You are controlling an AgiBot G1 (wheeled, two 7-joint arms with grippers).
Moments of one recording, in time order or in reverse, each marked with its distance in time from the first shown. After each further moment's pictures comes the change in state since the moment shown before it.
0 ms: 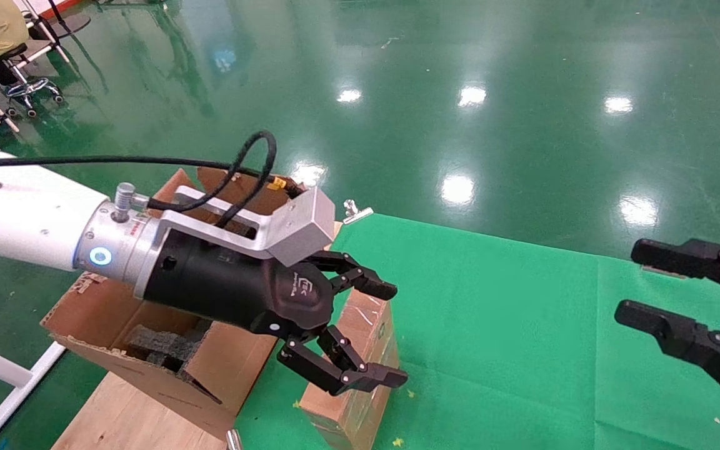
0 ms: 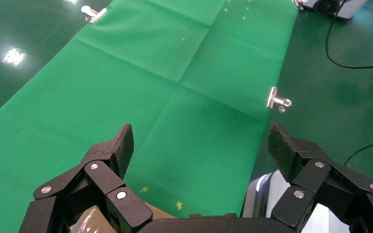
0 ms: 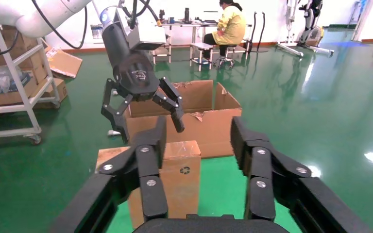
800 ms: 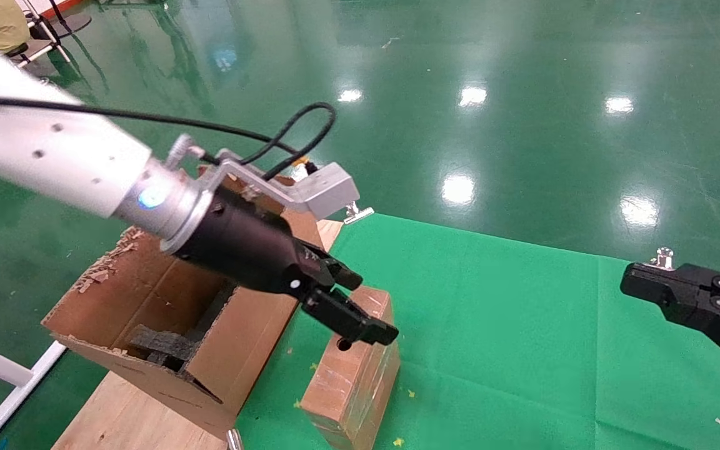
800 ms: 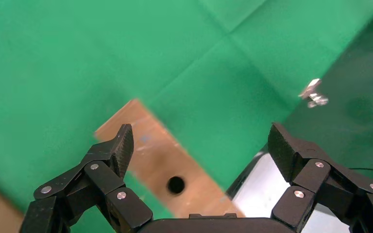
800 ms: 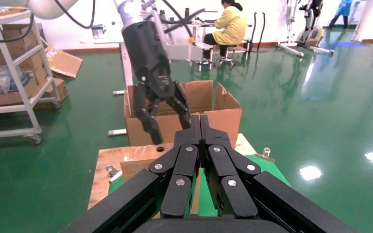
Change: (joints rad) left arm -0.347 0.117 0.359 0.068 0.243 0.033 -0.539; right arm 0.000 0.000 0.000 0.000 0.000 0.000 0.000
